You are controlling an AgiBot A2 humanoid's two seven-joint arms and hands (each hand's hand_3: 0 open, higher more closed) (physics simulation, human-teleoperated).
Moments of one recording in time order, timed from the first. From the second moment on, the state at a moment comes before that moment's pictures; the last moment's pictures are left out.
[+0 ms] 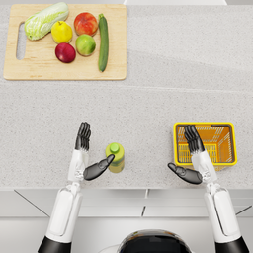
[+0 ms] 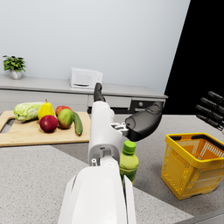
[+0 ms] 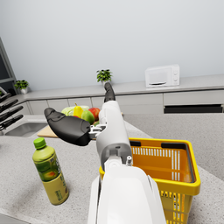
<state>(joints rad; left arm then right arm) 0.19 1.21 0.20 -1.80 1.00 0.10 0.10 0.19 -1.21 0.20 1.80 1.00 0.10 -0.10</state>
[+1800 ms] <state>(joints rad) 0.33 1.40 0.34 -1.13 1.47 -0.03 0.00 0.13 -1.28 0.09 1.83 1.38 0.00 0.00</state>
